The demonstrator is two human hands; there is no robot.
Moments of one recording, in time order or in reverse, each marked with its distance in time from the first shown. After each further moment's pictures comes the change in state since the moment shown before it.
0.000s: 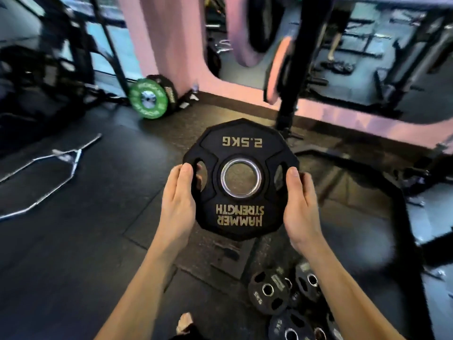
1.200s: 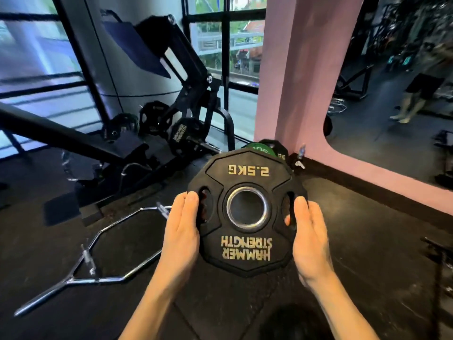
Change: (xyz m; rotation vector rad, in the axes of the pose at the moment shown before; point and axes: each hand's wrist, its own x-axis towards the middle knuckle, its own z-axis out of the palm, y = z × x) left_hand 0.594 0.003 -0.535 0.114 0.307 0.217; right_hand 0.237 0.038 0.793 -0.028 -0.290 -0.053
